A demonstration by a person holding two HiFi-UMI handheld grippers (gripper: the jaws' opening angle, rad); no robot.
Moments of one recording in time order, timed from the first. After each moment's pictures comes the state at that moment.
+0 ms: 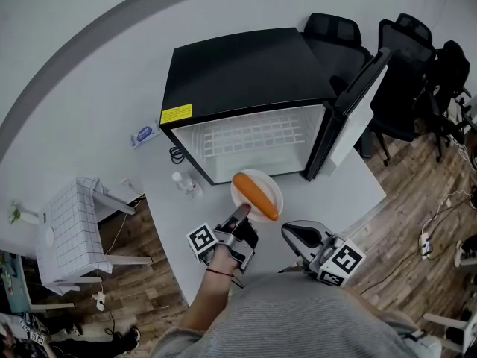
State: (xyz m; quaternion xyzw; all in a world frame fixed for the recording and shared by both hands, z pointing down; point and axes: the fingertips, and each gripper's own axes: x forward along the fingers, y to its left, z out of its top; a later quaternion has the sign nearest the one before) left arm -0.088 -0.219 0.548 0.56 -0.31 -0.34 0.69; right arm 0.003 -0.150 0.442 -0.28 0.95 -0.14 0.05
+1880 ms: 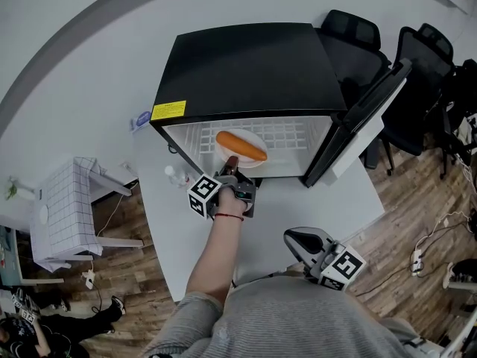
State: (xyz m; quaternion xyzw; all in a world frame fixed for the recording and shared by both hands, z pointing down) left arm -0.125 -0.379 0.582 0.49 -0.50 -0.39 0.60; right arm 0.036 -0.171 0.473 -0.22 0.96 -0.17 0.01
